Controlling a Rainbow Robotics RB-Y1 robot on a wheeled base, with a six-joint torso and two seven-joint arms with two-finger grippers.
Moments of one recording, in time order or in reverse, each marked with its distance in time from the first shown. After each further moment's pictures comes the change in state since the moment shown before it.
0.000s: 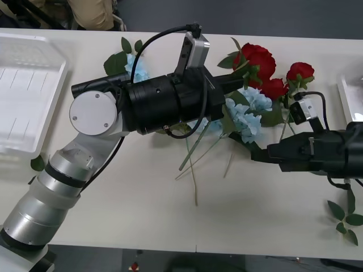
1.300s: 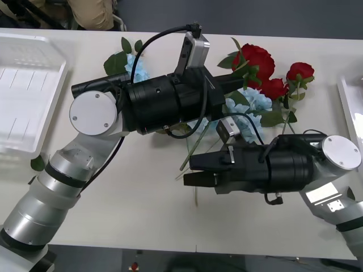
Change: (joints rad) right arm 0.000 0.126 0.340 -0.140 0.037 -0.283 -0.248; left arm 0.000 0.000 0.000 0.000 0.000 0.000 0.000
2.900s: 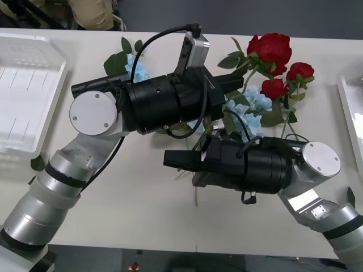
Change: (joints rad) right arm 0.000 0.016 0.112 -0.047 -0.033 -0.240 0.017; left arm 0.000 0.000 0.000 0.000 0.000 0.000 0.000
